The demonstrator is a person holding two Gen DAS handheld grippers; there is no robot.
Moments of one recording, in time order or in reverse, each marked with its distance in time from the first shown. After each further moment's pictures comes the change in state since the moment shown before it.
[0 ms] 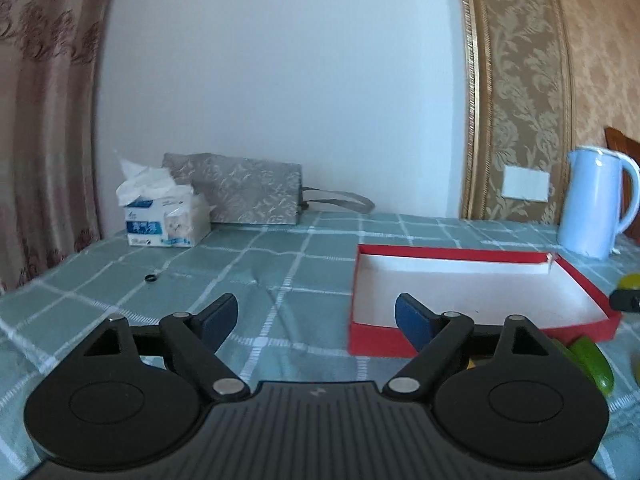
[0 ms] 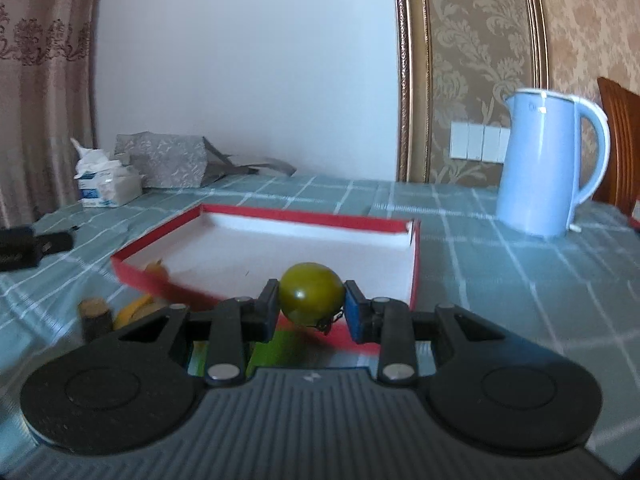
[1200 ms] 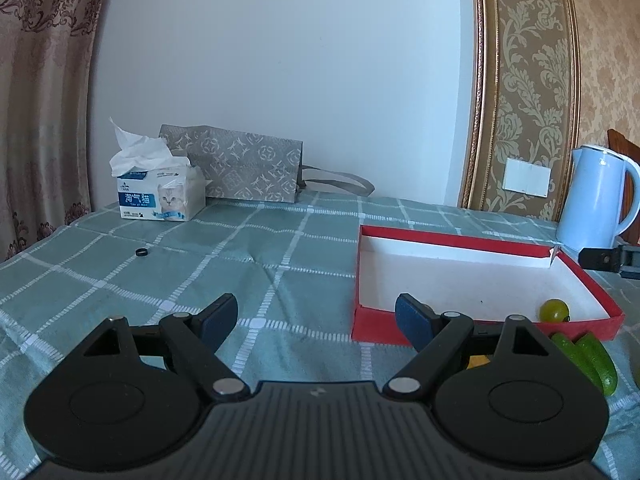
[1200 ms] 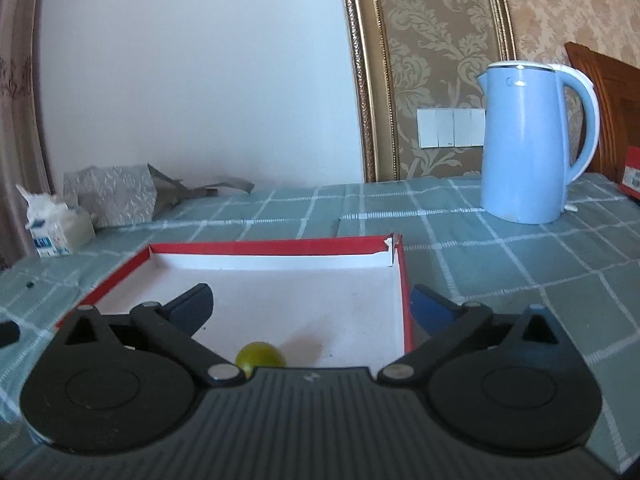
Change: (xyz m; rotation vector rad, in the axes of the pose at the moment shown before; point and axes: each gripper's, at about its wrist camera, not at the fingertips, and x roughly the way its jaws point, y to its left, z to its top) left arm 0.013 0.009 -0.005 -0.037 0.056 -0.034; right arm 0.054 -0.021 0.018 0.158 -0.015 -0.077
